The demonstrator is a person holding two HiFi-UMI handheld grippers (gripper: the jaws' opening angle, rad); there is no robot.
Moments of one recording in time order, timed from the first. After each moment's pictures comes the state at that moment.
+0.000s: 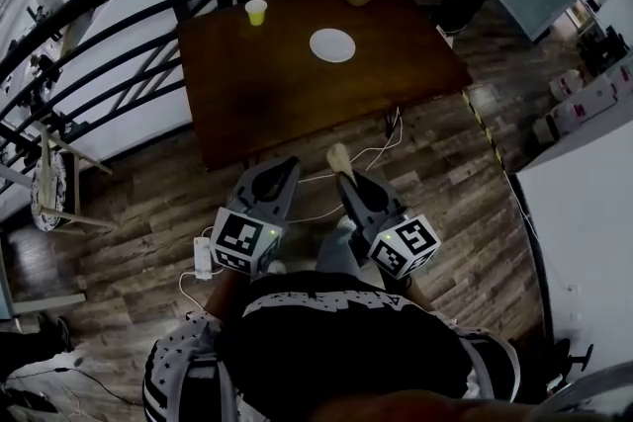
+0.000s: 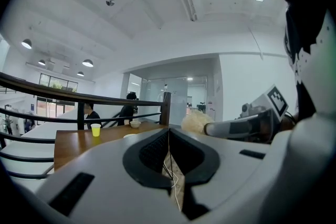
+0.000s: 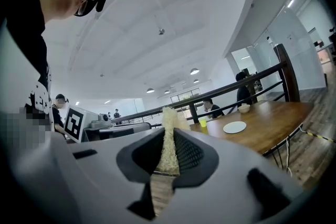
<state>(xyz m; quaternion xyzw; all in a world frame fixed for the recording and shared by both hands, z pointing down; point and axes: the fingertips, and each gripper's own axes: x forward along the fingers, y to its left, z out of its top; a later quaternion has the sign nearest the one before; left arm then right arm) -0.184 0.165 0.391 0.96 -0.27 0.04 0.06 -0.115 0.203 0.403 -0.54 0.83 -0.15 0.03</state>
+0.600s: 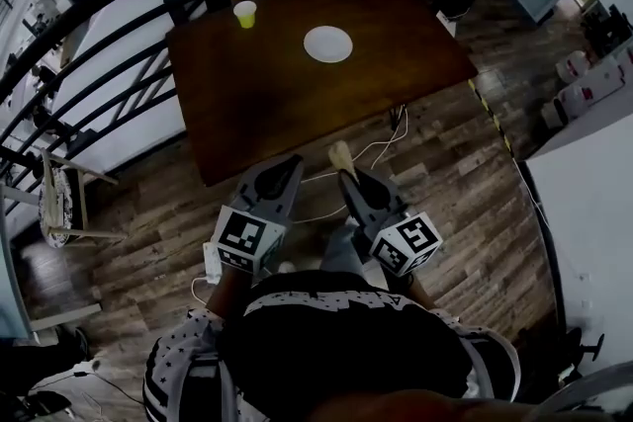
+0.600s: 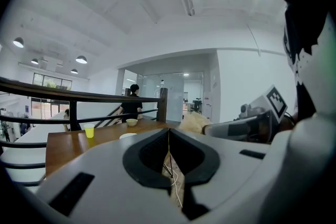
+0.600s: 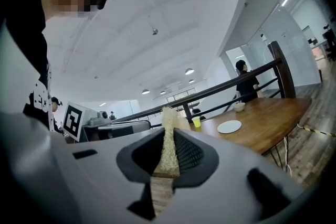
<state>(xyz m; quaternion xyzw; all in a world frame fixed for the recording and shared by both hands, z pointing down) -0.154 0.125 0.398 0.97 -0.24 0.07 0.05 -0.089 0.165 0.414 -0.55 0.82 -0.16 0.04</state>
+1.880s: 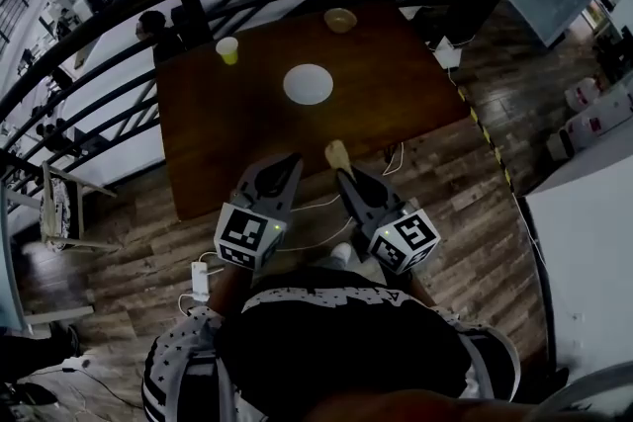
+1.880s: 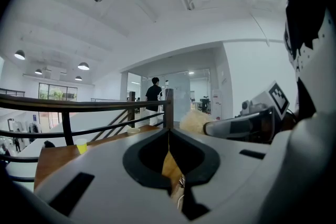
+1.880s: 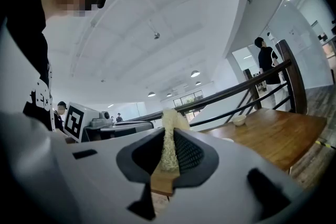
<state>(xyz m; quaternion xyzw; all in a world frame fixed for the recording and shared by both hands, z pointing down) -0.033 0.050 0.365 0.96 -0.28 0.08 0.03 0.027 0.085 0.373 -0.51 0.84 -0.14 0.05</state>
